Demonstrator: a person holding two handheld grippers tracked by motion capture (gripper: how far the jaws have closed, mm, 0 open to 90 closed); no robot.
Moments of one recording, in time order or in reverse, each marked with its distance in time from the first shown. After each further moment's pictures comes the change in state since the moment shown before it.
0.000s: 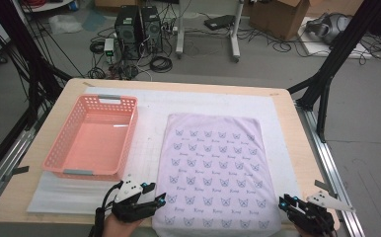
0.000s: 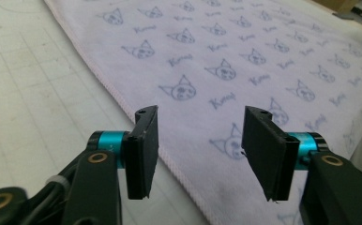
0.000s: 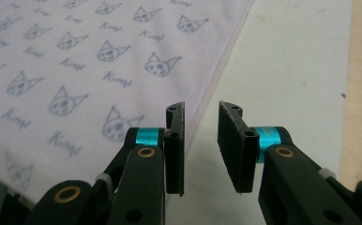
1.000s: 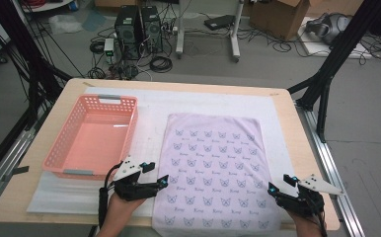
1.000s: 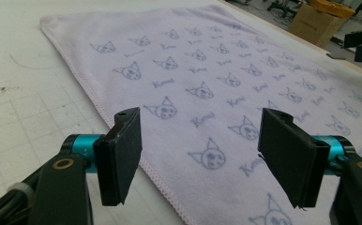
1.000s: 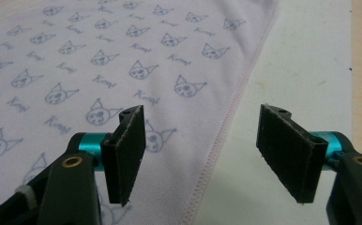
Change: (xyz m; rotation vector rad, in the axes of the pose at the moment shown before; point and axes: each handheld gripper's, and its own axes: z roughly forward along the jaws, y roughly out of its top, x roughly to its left) left arm 0.031 0.025 0.019 -0.095 -0.042 0.003; right arm -0.001 0.031 0.024 -0.099 -0.004 -0.061
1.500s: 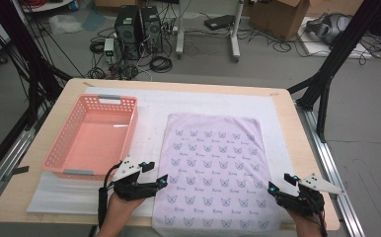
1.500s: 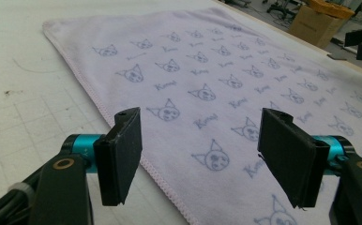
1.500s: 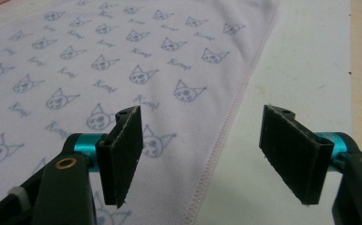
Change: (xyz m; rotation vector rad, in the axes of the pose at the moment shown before) left arm 0.003 0.000 0.001 -0.014 -0.002 0.007; right arm -0.001 0.002 0.000 -0.008 0.004 0.007
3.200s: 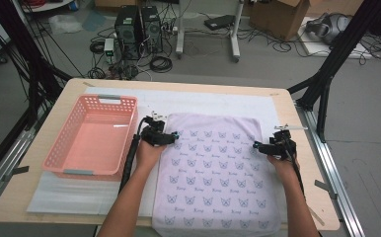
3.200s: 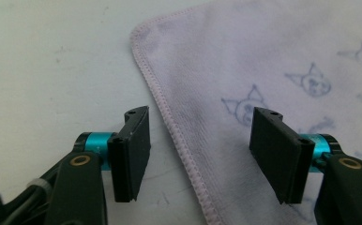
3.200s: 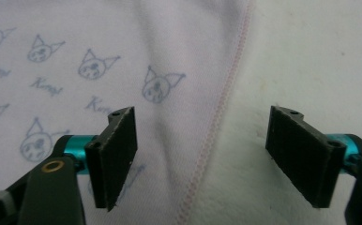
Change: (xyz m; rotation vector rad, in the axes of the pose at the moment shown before) left arm 0.080 0.058 0.142 0.262 0.323 0.014; right arm -0.064 0.076 0.145 0.221 -0.052 0.089
